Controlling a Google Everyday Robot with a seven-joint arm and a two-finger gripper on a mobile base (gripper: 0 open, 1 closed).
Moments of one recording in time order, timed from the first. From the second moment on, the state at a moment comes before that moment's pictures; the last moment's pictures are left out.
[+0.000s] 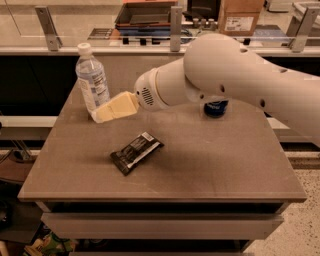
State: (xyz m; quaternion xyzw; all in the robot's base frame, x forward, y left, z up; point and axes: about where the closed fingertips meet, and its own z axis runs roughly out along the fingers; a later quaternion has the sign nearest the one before) arm 0.549 0.086 0.903 -0.37 0.80 0.27 0.39
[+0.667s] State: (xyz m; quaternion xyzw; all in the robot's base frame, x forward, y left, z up) arm 0.567 0.095 0.894 -0.37 0.79 0.27 0.41
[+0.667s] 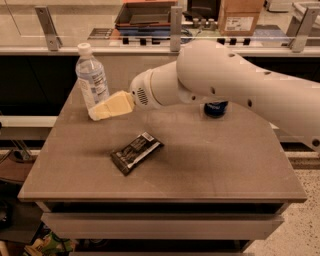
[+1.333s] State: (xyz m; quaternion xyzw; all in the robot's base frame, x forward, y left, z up) arm 0.609 0.128 0.890 -0.37 0.78 0.28 0.43
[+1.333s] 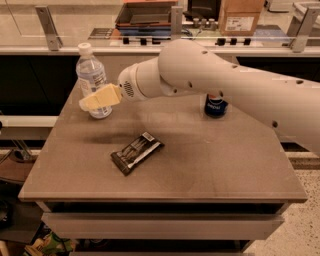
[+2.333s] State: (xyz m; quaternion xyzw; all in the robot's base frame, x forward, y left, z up) arm 0.638 0.182 0.883 -0.38 0.76 0.31 0.43
